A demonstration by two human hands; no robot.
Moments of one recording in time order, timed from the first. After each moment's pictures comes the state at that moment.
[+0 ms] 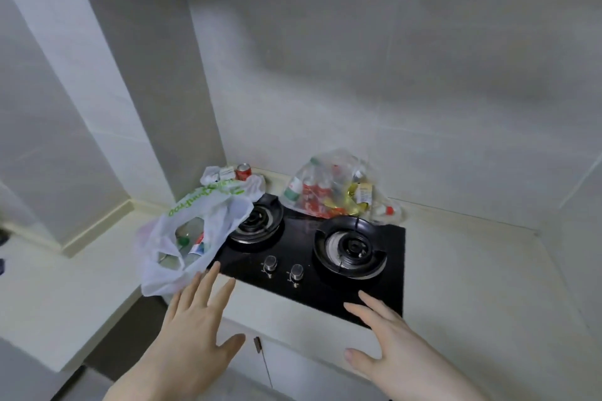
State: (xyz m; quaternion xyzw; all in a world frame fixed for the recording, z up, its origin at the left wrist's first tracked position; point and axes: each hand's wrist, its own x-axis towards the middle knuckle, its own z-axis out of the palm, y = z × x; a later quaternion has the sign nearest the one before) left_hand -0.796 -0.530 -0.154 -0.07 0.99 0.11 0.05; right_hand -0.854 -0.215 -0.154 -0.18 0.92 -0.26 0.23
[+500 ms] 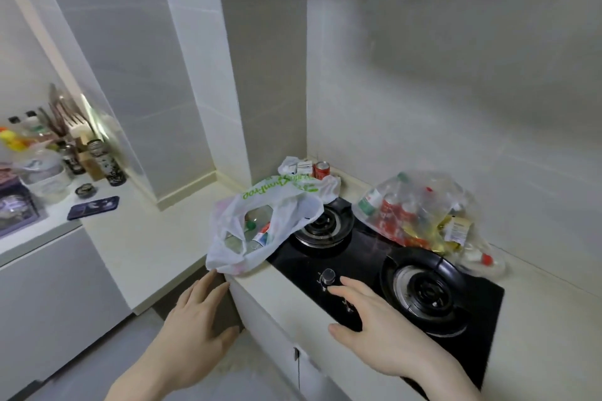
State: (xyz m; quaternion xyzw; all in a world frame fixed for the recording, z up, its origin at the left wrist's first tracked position) left_hand -0.794 -0.603 -0.188 -0.25 0.94 0.20 0.05; right_hand -0.975 -0.333 -0.165 -0.36 0.86 -0.23 0.28
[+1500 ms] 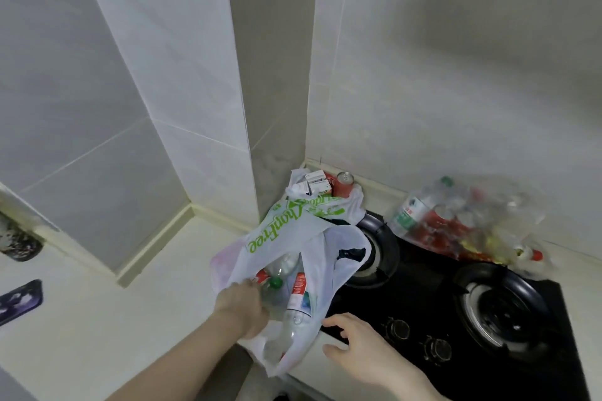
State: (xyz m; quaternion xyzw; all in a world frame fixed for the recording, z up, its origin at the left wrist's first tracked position) left_hand -1.058 -0.884 -0.308 -0.10 0.96 0.02 0.27; right_hand -1.065 -0.620 -0.290 -0.15 0.88 -0.28 0.36
